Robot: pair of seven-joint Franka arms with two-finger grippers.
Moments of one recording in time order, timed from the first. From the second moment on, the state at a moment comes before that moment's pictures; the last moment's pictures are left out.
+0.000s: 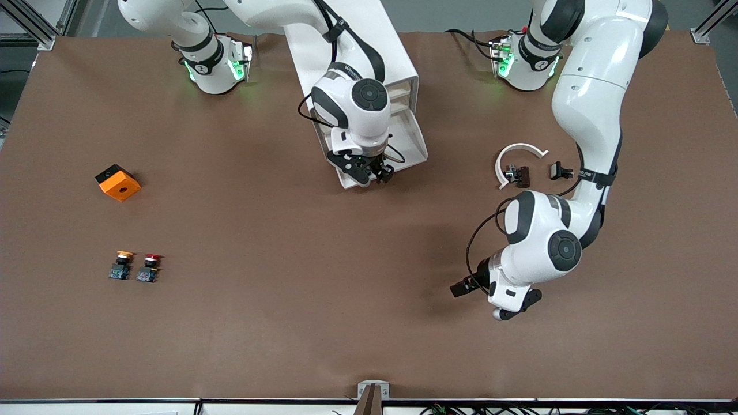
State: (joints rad) left arm -0.25 0.81 -0.10 -1.34 -0.25 2.26 -0.62; right arm 0.95 0.55 -0.06 -1.70 0.01 2.23 1.57
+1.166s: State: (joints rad) left arm -0.47 0.68 -0.10 -1.59 -0.11 2.29 -0.88; right arm 0.90 0.55 -0.08 -1.52 0.04 1.96 1.53
